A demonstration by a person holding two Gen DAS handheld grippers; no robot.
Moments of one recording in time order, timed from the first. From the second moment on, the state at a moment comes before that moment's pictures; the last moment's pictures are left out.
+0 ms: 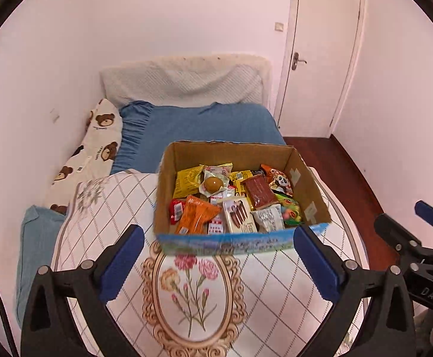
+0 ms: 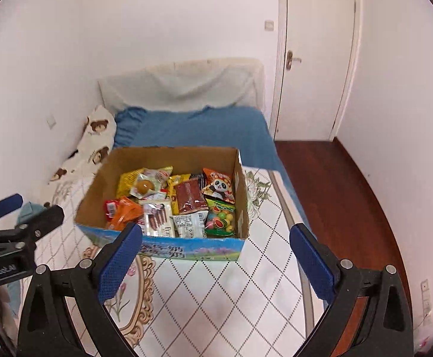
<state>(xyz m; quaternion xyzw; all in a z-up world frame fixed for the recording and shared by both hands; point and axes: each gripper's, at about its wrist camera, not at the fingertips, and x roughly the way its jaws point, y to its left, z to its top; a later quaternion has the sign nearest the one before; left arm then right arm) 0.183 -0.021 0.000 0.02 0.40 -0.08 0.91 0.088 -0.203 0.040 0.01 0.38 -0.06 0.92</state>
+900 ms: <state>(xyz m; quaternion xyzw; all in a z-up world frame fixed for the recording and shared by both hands) 0.065 0.009 0.049 0.02 0.34 -0.05 0.94 -0.039 -0.172 0.113 0.00 0.31 -0.05 0.95</state>
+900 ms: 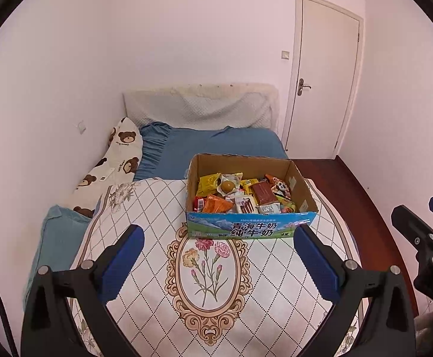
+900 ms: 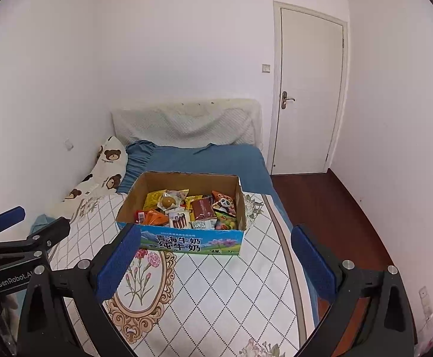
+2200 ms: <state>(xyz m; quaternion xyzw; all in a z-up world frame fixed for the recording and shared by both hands) 0.190 -0.028 -0.037 0.04 0.40 -0.03 0.92 0.102 -0.212 0.006 0.00 0.37 -0.08 0.93</state>
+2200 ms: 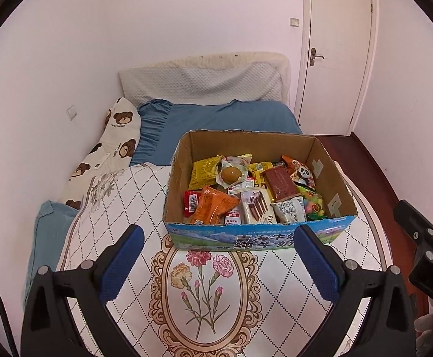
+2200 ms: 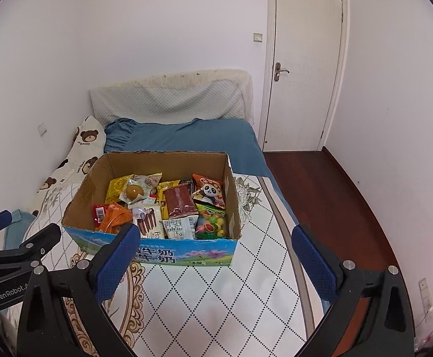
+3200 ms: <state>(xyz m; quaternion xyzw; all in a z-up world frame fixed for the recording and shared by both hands) 0.187 -0.029 -0.027 0.04 0.39 -0.03 0.92 0.100 -0.213 0.008 0.00 0.37 -0.07 0.93</state>
